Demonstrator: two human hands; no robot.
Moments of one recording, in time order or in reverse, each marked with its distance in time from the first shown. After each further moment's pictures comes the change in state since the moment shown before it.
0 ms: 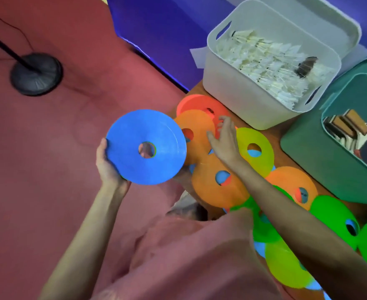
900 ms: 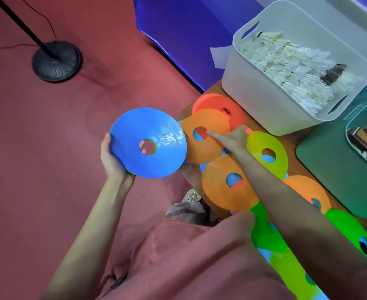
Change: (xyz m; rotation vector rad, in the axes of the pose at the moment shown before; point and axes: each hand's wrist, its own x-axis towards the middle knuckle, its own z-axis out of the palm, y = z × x) left_hand 0.001 0.009 -0.019 -0.036 0.069 0.057; right_hand 0.056 0.038 0.042 0.035 -0.002 0.462
